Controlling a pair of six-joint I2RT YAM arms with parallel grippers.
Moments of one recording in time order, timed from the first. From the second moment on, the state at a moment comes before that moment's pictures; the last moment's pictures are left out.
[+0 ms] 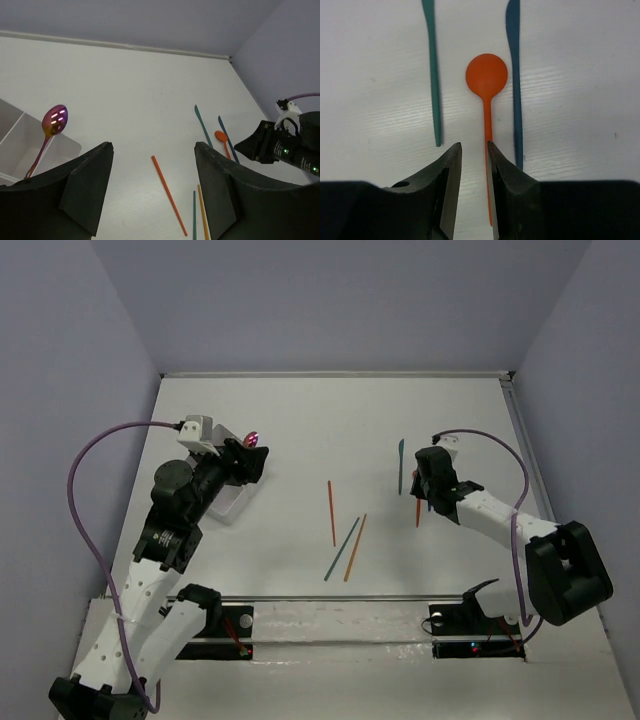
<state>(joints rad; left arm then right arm) -0.31 0.70 0.76 -0.07 0.12 -0.42 0.44 1.32 0.70 -0.12 0.41 0.50</state>
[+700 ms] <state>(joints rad) -0.31 0.58 0.73 -0.13 0.21 -0.39 0.39 1.58 0.79 -0.19 0.39 0.56</state>
